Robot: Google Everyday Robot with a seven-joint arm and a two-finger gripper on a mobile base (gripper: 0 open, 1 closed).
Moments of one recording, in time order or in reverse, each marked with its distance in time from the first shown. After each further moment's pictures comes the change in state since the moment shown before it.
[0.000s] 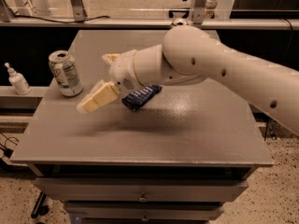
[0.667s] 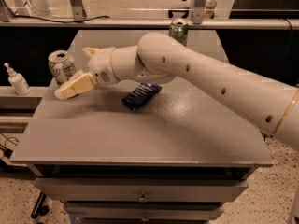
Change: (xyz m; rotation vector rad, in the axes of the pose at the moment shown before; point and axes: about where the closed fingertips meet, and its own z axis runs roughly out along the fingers) arm -0.024 -0.042 0.072 -0.013 -0.173 0.021
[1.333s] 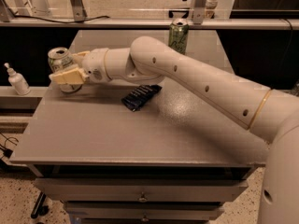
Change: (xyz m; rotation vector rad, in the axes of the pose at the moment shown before) arm 0.002 -0.020 0.034 -0.016 -0.075 0.070
